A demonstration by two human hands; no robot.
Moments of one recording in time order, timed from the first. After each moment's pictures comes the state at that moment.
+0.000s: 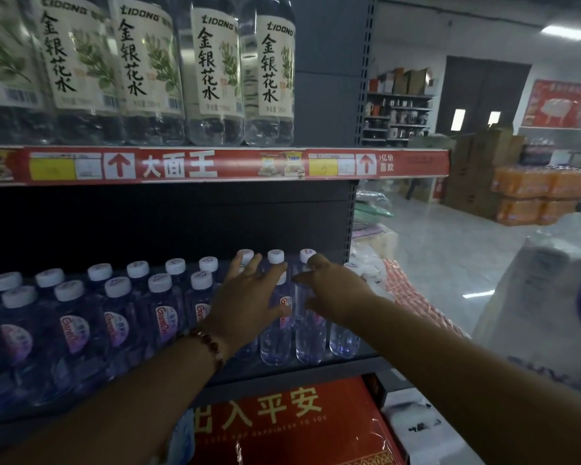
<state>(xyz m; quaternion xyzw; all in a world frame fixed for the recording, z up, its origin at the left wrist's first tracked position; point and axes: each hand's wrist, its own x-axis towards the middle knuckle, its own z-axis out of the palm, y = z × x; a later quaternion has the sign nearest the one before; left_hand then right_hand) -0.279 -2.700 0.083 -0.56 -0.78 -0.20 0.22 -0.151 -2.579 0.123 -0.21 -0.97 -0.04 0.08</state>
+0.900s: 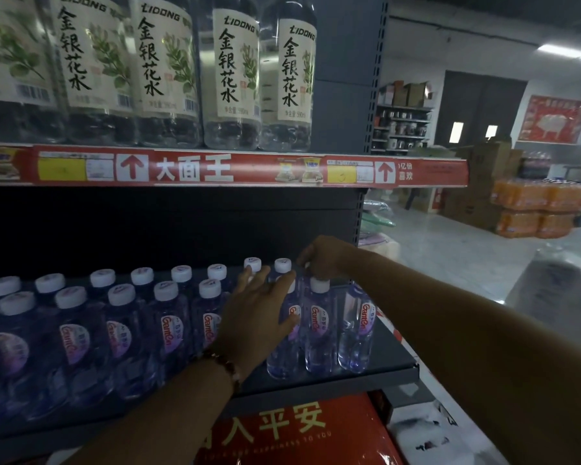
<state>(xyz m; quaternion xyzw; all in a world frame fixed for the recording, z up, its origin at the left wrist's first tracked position) -0.272 -2.708 0.082 -0.52 -0.76 -0.16 0.35 -0.220 -2.528 0.161 -0.26 -0.96 0.11 0.04</state>
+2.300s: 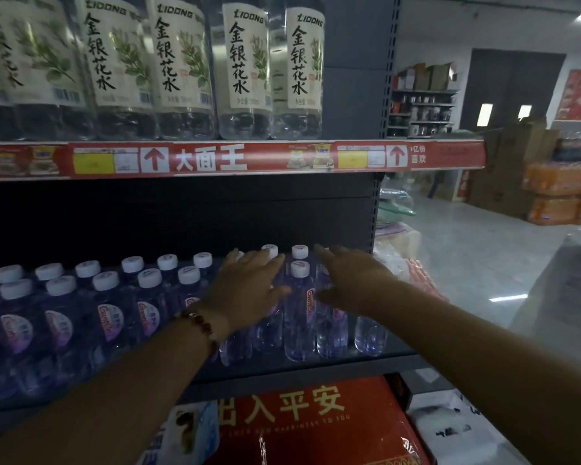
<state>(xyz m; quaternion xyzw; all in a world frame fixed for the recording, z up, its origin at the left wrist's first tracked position) -0.315 -2.724 0.098 -0.55 -0.81 -0.10 0.18 -0.157 -2.590 0.137 -0.21 -0.97 -0.04 0.09</state>
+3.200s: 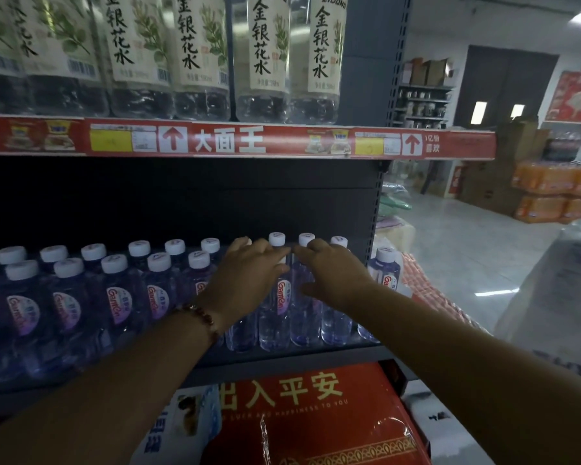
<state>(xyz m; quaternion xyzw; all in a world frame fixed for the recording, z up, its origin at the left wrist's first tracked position) -0.325 -2.737 0.086 -0.59 -0.74 -0.22 0.26 -0.195 -2.605 0.104 -0.18 -0.97 -0.06 0.15</state>
